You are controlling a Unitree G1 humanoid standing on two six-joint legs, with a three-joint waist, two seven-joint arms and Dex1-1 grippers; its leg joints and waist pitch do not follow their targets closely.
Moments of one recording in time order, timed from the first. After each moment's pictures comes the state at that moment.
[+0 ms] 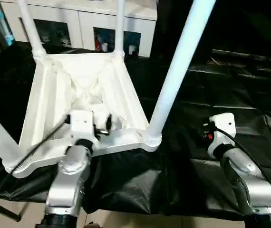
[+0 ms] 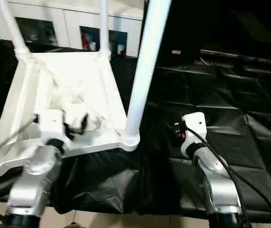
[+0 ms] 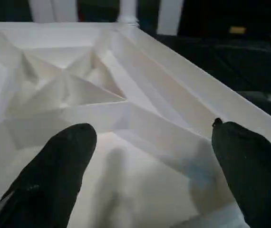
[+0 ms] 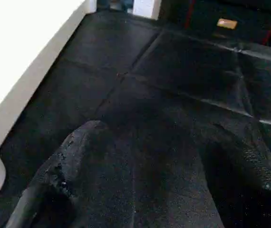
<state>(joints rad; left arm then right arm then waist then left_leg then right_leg) -0.15 0.04 -0.01 0.00 -0.03 0.26 -0.06 -0.14 -0.22 -0.07 0.00 0.13 0.32 0.30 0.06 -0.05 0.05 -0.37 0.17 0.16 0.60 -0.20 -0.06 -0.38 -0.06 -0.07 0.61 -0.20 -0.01</state>
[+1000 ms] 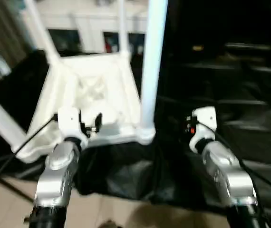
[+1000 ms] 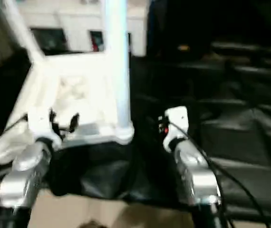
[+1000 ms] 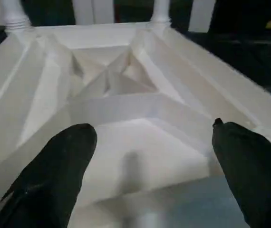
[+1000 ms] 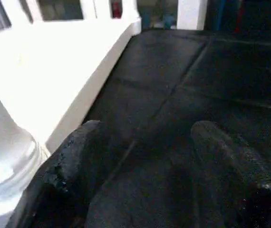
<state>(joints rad) -0.21 0.13 0.12 0.11 -0.13 0.26 -0.16 -0.20 -0.11 -0.02 0.06 0.13 0.30 0.24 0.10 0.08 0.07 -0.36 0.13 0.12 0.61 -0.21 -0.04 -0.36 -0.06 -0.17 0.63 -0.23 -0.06</state>
